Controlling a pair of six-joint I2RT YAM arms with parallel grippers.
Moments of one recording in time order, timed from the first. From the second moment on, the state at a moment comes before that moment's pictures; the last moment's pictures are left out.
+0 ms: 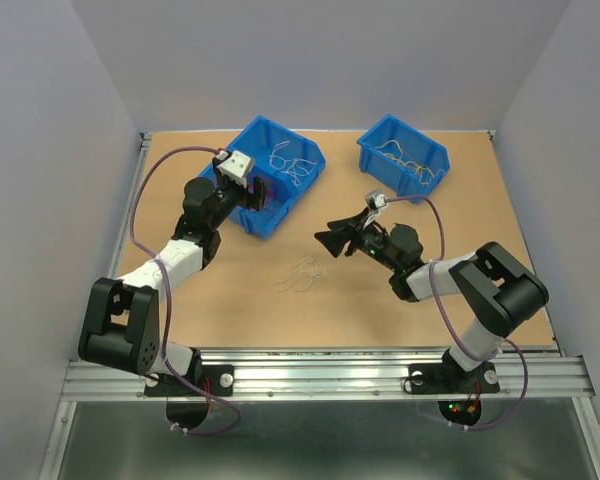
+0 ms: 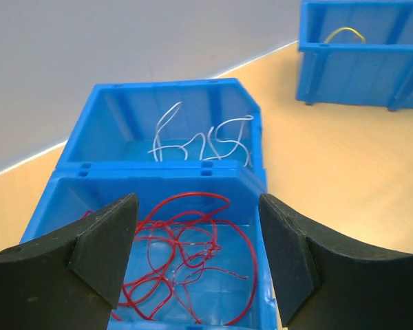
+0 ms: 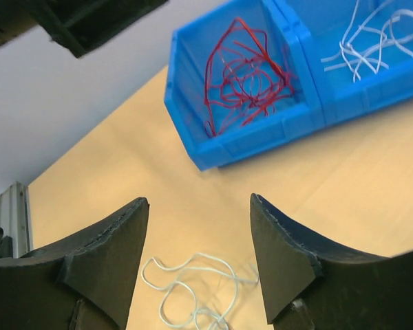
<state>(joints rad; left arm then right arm) -0.24 1.41 0.76 0.63 0.28 0.09 0.56 1.64 0.52 1.23 -0.32 0.47</state>
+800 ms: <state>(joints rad) -0.46 1.40 0.79 0.36 0.32 0.39 0.56 1.57 0.46 1.28 -0.30 0.47</state>
